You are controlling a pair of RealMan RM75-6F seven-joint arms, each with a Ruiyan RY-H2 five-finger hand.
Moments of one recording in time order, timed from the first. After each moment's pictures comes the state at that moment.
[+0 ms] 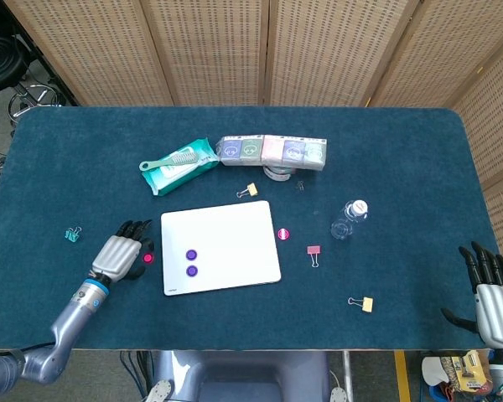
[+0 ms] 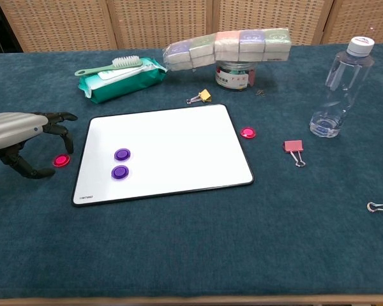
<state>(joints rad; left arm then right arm) -0.57 -1.49 -0.02 -1.37 1.24 0.95 0.21 0.02 -1.06 0.07 -1.77 -1.43 1.49 -0.14</state>
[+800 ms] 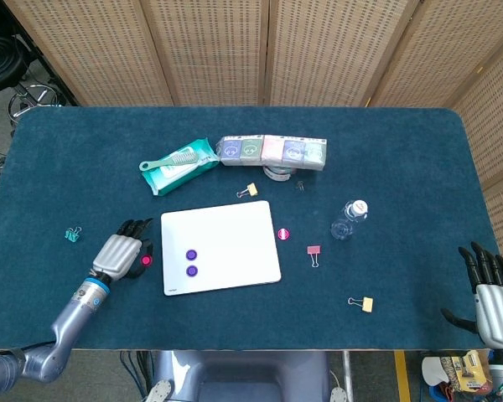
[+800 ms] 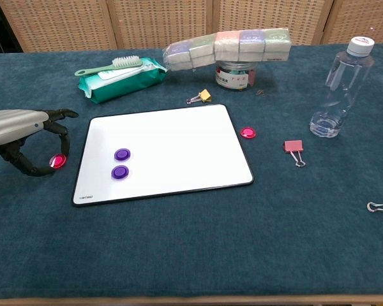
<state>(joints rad) -0.57 -1.48 -0.05 -1.38 1.25 0.95 0.19 0.02 -1.06 0.07 -1.77 -1.43 1.49 -0.14</state>
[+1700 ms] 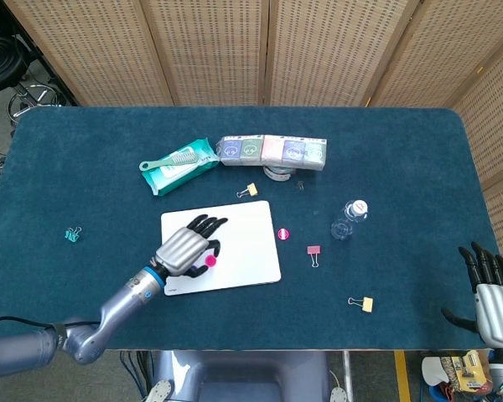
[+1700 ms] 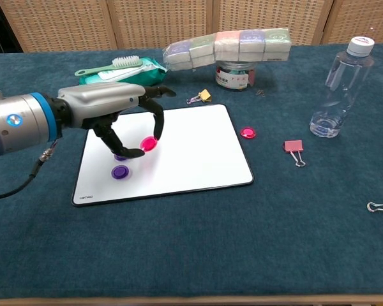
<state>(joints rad) -0.78 -1.55 -0.15 -1.52 1.29 0.82 0.23 0.03 -1.06 0.07 -1.76 -1.42 1.48 -0.13</state>
